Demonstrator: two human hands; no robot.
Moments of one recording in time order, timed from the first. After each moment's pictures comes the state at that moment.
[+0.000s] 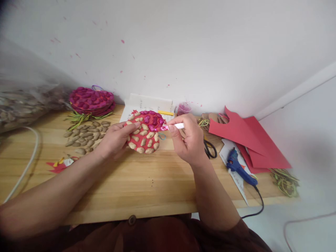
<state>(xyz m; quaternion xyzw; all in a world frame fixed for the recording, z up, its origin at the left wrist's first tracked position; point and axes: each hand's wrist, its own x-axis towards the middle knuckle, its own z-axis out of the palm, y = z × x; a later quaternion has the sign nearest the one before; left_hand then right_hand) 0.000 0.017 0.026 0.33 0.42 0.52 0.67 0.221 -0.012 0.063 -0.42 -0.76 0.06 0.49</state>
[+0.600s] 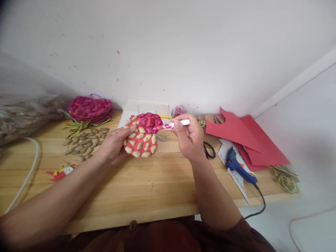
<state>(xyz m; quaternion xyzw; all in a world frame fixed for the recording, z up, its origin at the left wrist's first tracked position) -0.001 0.016 0.032 0.28 0.40 0.52 0.70 0.222 -0.005 0.058 -0.42 -0.66 0.17 0.60</state>
